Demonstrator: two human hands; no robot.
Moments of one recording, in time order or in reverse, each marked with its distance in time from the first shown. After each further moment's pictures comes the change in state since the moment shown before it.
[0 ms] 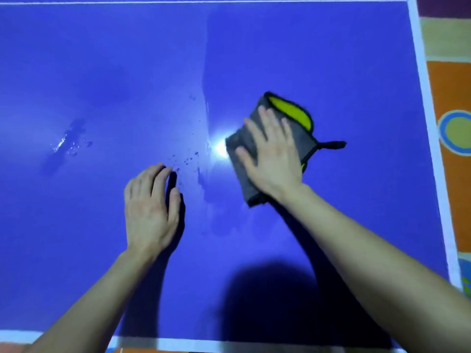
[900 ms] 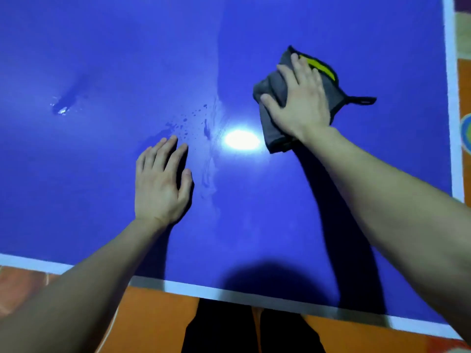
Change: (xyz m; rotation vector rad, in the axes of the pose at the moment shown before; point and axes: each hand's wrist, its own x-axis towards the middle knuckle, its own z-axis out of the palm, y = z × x) left_hand -0.059 0.007 0.015 0.091 0.032 0.055; right_hand 0.014 0.038 -0.010 -0.069 -0.037 0.041
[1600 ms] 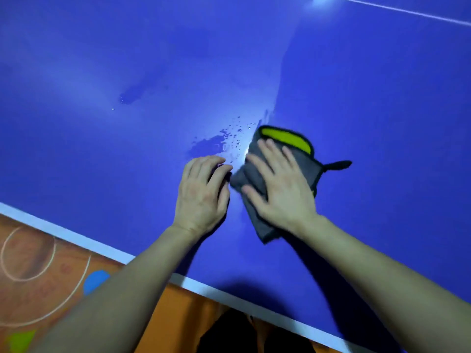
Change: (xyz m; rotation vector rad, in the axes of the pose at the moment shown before) left_hand -0.018 -0.003 -0.013 -0.142 0.165 0.051; right_hand -0.108 -0.111 0.027 0.111 -0.091 -0.464
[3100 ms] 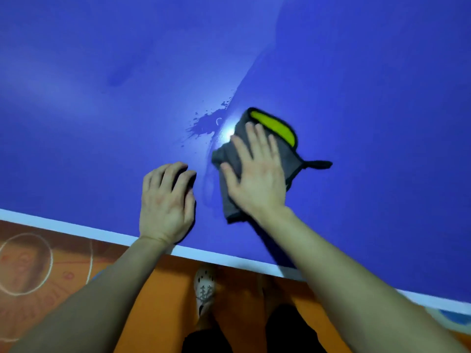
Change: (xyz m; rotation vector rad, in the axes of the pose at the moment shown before) left_hand -0.077 -0.071 -0.039 0.090 -0.127 -0.018; right_hand -0.001 -0.098 0.032 -0.036 0.090 0.353
